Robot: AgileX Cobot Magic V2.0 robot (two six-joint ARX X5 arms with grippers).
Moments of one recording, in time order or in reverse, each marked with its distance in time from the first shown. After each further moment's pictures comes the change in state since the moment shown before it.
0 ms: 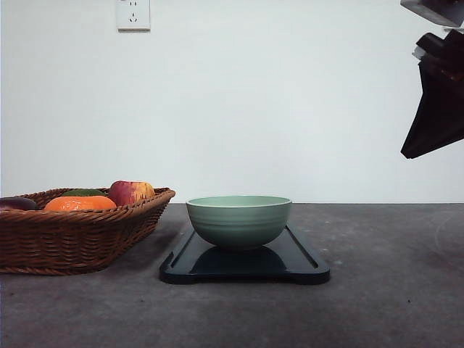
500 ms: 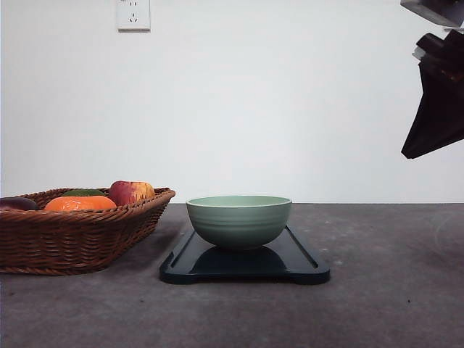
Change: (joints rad) left_arx 0.000 0.000 0.000 0.000 0.000 0.000; right_arx -0.001 -0.005 0.000 -0.002 0.010 -0.014
